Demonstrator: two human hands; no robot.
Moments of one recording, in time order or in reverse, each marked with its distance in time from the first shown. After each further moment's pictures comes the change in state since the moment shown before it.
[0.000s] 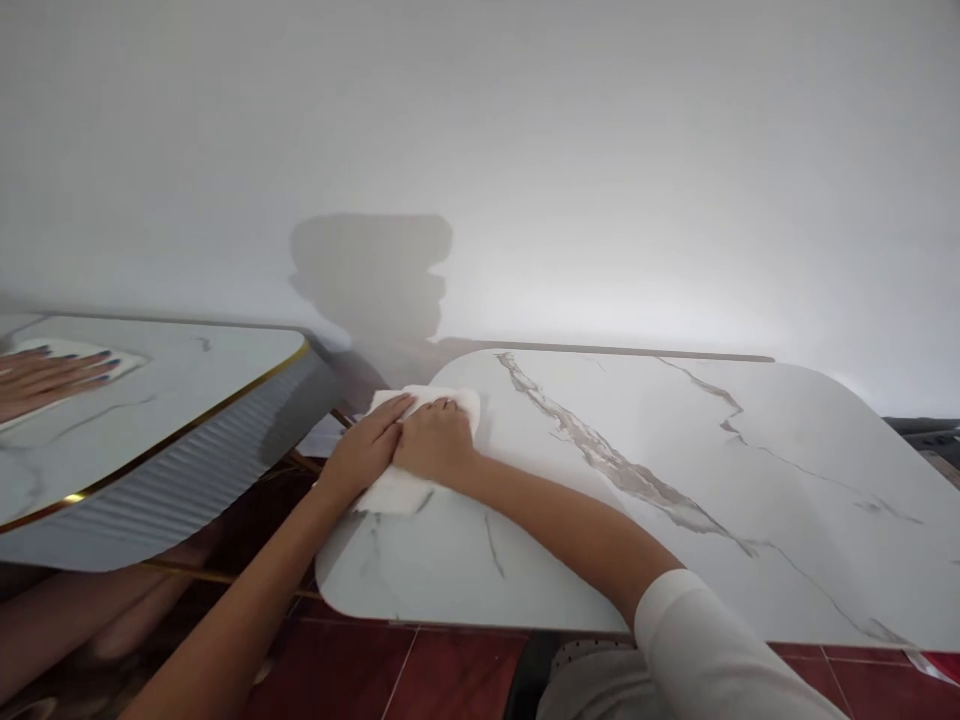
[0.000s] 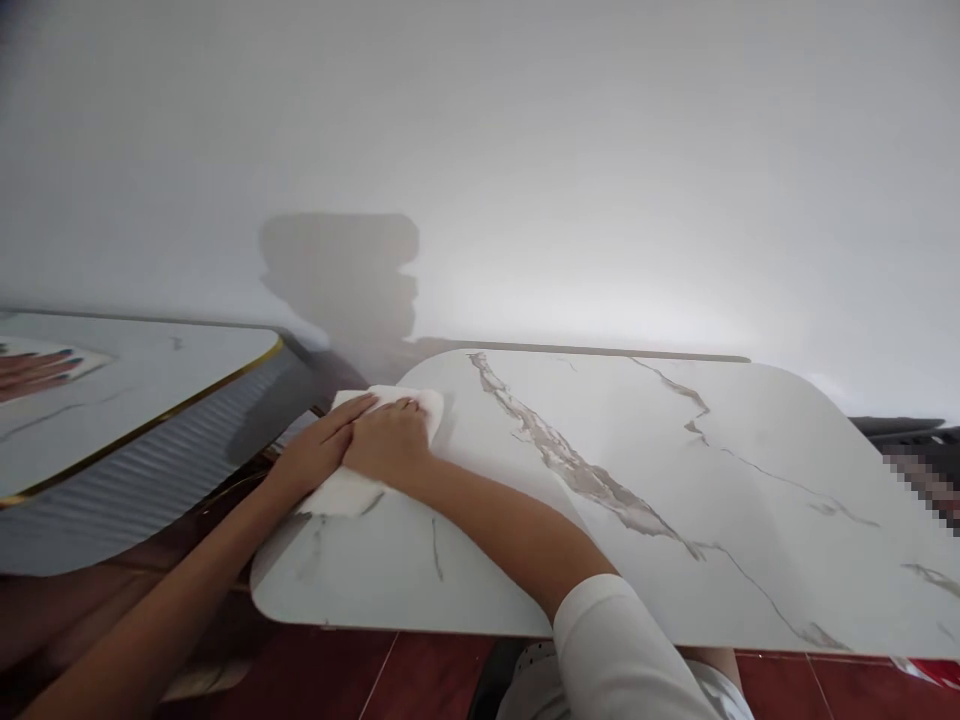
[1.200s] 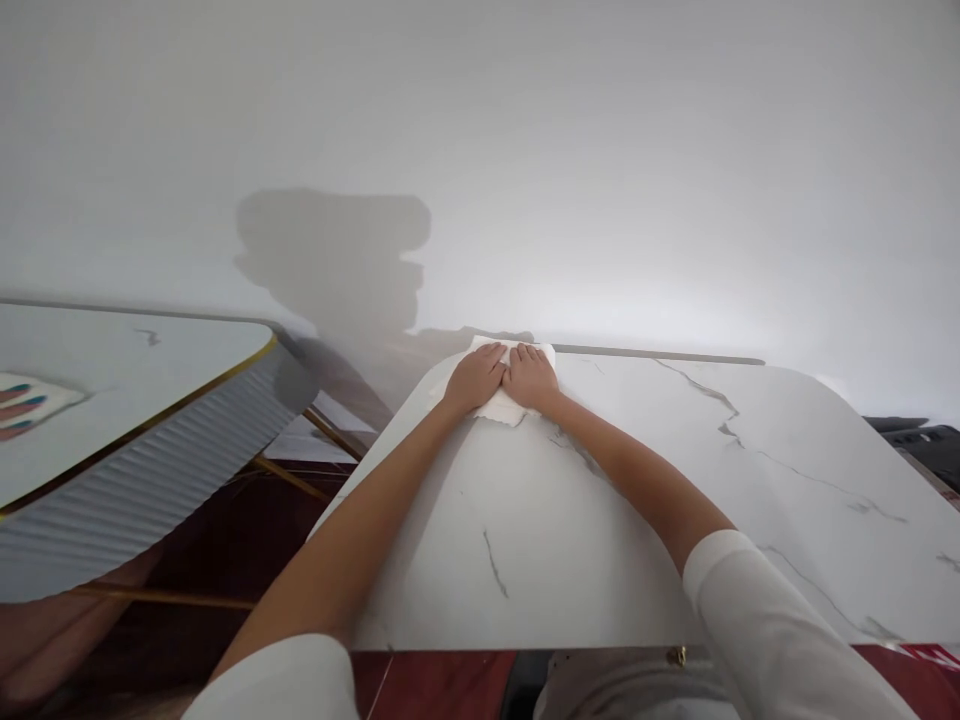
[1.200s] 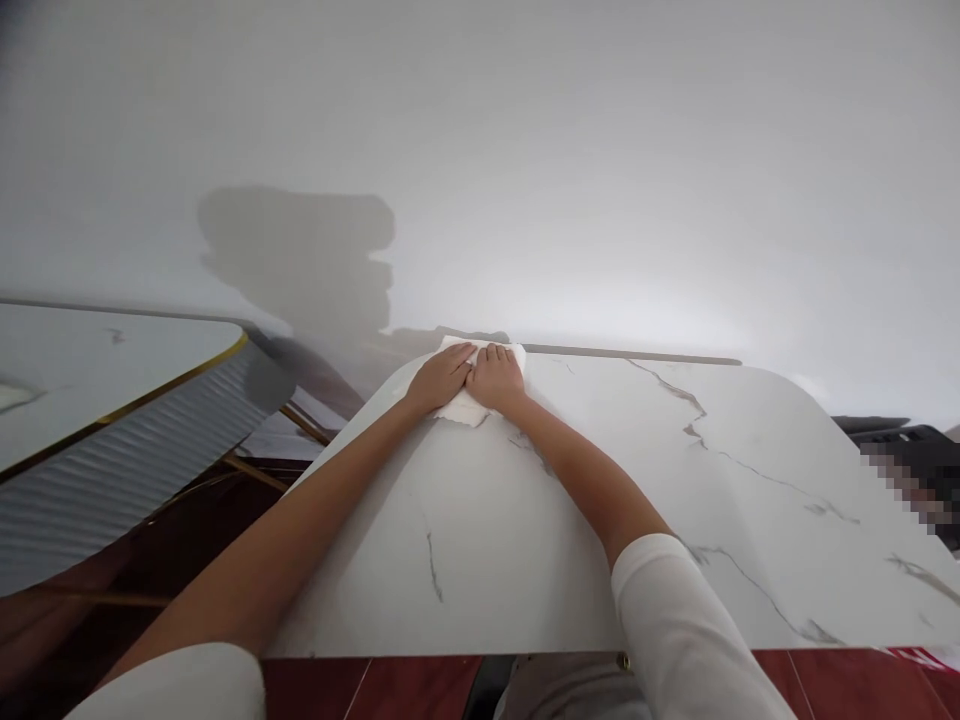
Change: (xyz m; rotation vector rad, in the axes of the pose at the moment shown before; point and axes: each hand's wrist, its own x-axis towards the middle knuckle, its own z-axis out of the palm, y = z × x) left_hand 0.131 0.081 0.081 0.084 -0.015 0.259; right_hand 0.034 0.155 0.005 -0.196 0.072 0.117
